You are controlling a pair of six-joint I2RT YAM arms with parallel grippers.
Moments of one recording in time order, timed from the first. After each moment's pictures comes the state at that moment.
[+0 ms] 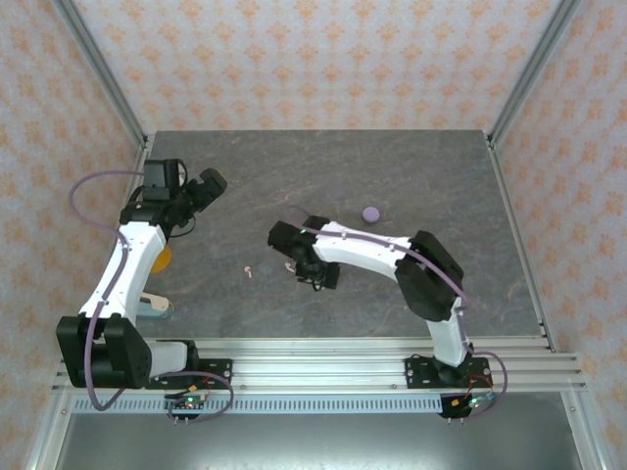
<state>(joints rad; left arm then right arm) 0.03 1.27 1.09 -0.57 0.16 -0.72 0.97 1.97 1.52 -1.14 0.13 1.23</state>
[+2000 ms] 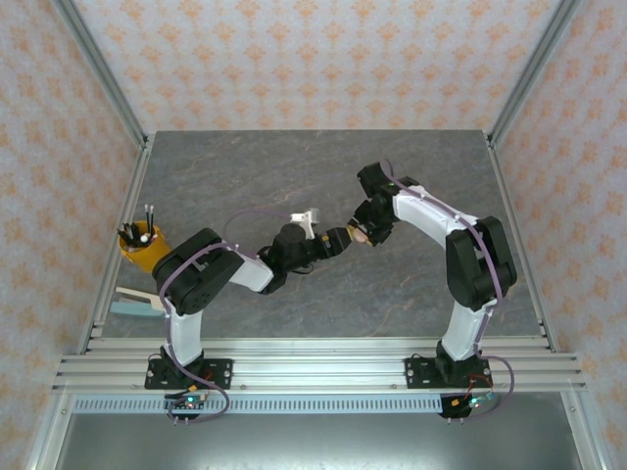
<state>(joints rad) -0.69 1.94 0.74 0.91 0.19 -1.01 0.43 1.82 1.34 -0.81 -0.16 1.12</state>
